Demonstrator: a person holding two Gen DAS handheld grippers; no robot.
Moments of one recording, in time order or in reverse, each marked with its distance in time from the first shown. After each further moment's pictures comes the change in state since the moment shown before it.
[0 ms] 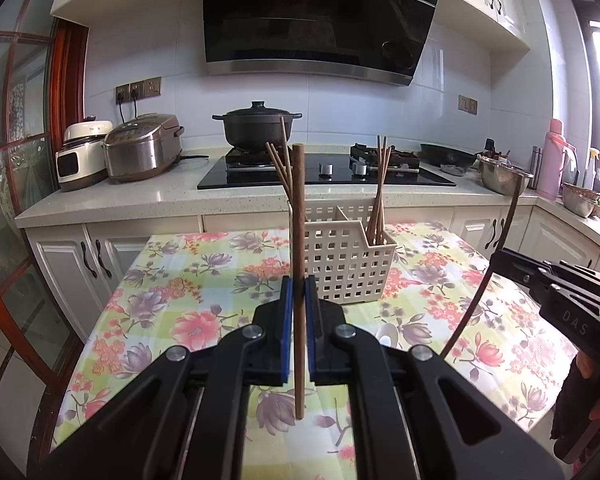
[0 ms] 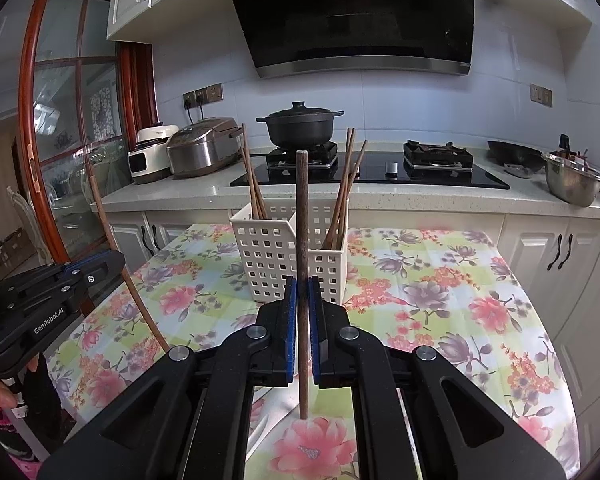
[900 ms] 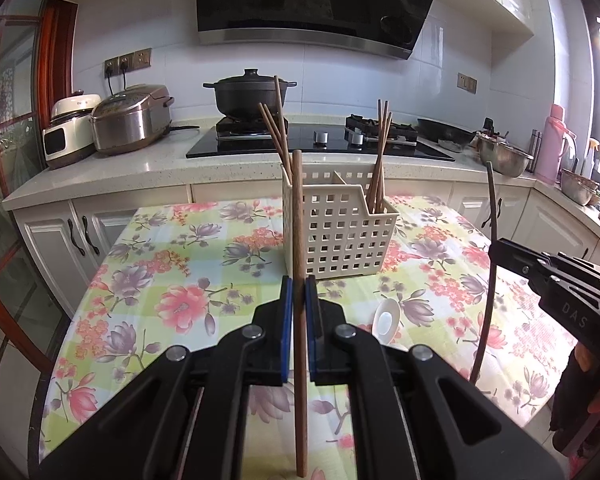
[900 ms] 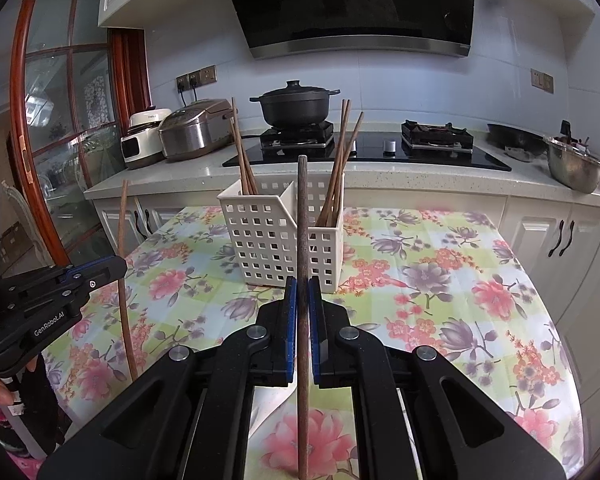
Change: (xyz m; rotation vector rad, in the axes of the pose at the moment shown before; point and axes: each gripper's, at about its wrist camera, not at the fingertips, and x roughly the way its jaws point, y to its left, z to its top) left arm 0.026 0.003 -0.011 -0.010 0.103 -0.027; right arm 0.019 -0.004 -0.009 0.009 0.069 -0.011
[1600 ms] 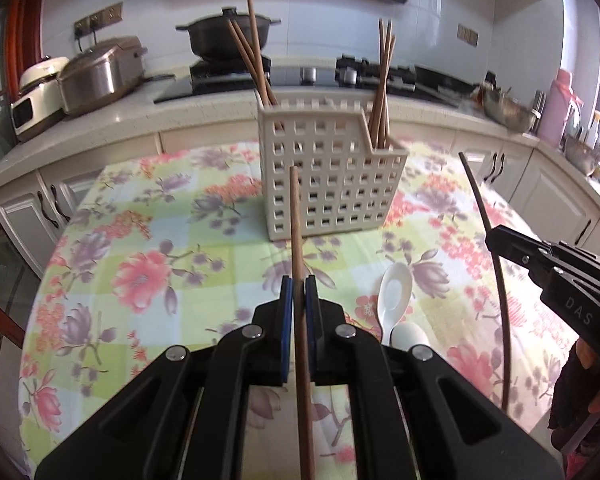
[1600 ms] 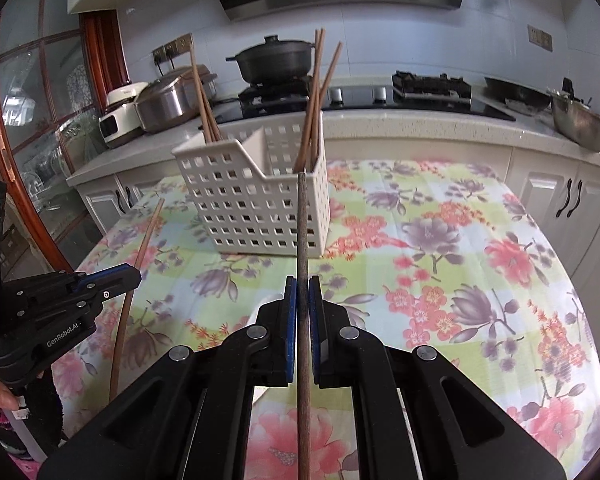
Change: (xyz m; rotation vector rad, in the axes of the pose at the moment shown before) left arm 0.075 -0.008 -0.010 0.017 0.188 -0.045; right arm 0.052 -0.021 -0.014 0.060 0.115 -0.006
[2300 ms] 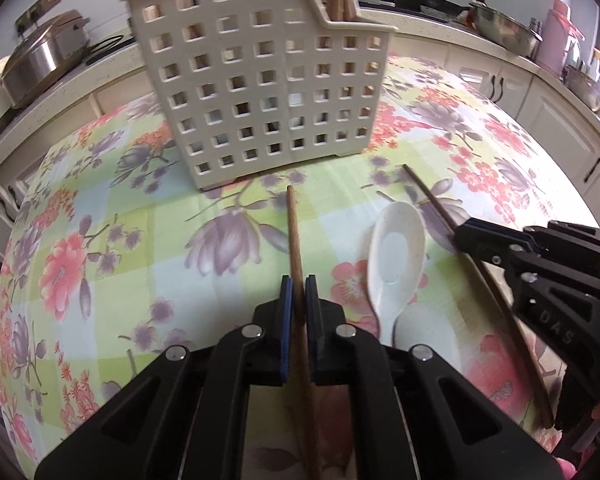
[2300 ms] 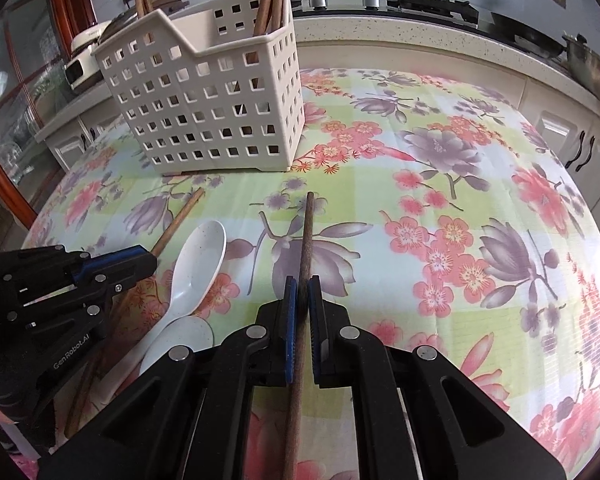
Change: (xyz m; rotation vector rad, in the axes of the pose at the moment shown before) left arm 0.106 -0.033 -0.016 0.114 0.243 -0.016; right arm 0.088 -0.026 -0.034 0.030 0.270 -0.047
